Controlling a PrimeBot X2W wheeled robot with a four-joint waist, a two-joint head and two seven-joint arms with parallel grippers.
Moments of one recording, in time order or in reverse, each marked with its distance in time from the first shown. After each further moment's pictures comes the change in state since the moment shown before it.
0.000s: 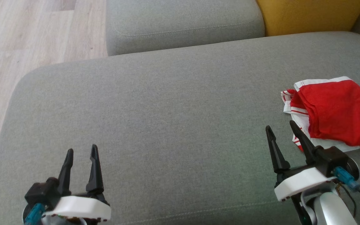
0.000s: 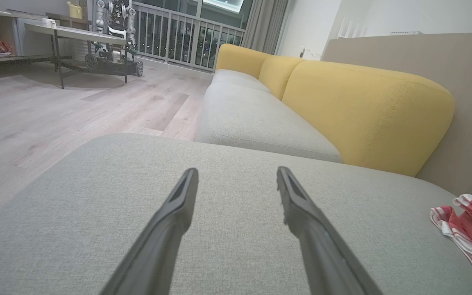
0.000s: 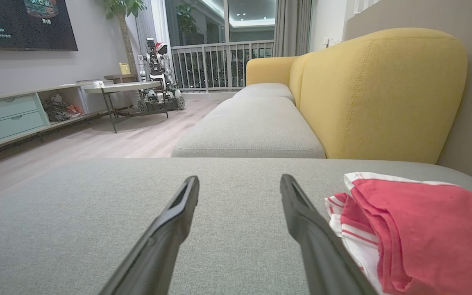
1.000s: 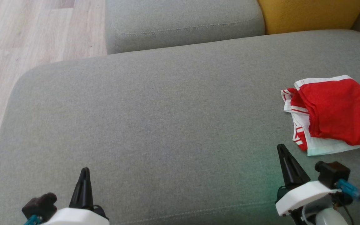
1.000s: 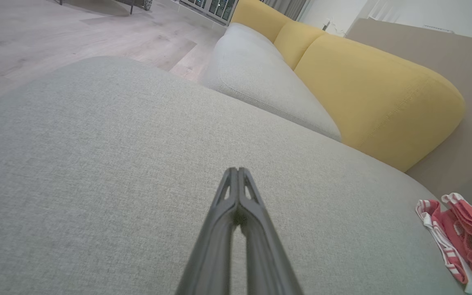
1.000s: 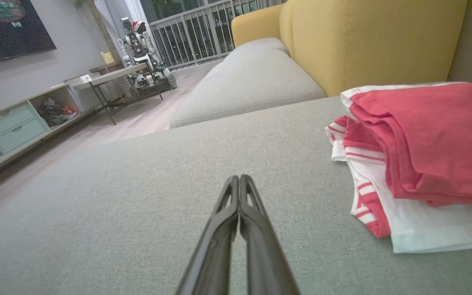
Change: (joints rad) left arm 0.045 -0.002 -0.001 0.085 -0.194 -0.034 0.035; right arm 0.058 0.000 0.005 0.077 0.159 0.000 0.034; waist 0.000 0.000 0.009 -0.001
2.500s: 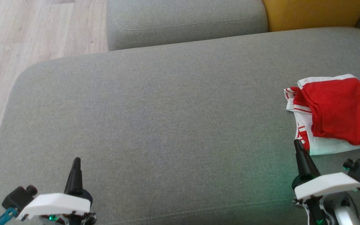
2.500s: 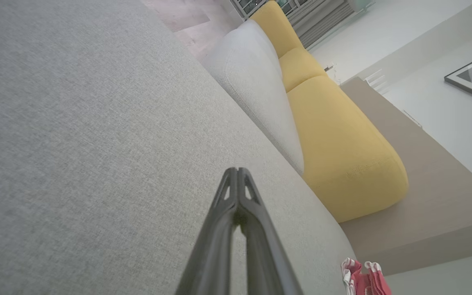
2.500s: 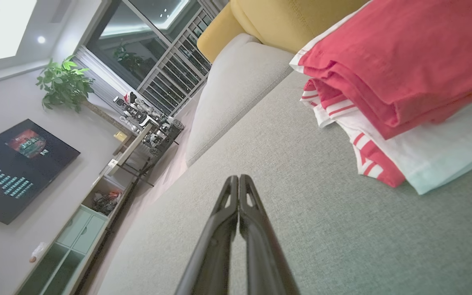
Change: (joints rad) left arm -0.085 0.002 0.063 0.041 -0.459 -0.046 0.123; right arm -0.016 0.000 -0.063 -0.008 0.542 0.000 0.129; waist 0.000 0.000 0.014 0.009
